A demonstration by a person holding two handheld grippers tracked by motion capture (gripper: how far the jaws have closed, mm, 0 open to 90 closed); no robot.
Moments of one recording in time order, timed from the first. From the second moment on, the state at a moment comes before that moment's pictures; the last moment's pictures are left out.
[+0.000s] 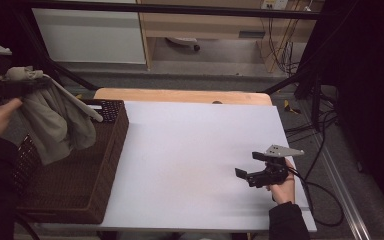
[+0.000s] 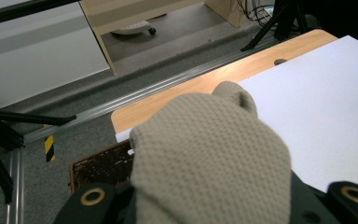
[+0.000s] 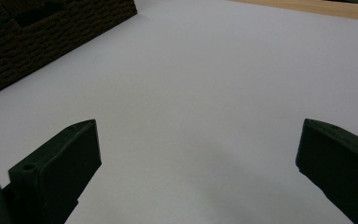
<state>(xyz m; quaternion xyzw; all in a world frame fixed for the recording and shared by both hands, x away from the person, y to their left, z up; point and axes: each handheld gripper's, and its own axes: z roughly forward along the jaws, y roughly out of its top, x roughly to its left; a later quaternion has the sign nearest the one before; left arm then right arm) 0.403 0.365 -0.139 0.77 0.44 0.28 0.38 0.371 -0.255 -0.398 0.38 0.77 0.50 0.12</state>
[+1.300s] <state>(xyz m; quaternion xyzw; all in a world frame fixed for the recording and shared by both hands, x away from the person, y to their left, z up) 0.384 0.311 -0.090 0.80 0.35 0.26 0.41 0.371 -0.254 -0.398 0.38 0.77 0.50 0.12</state>
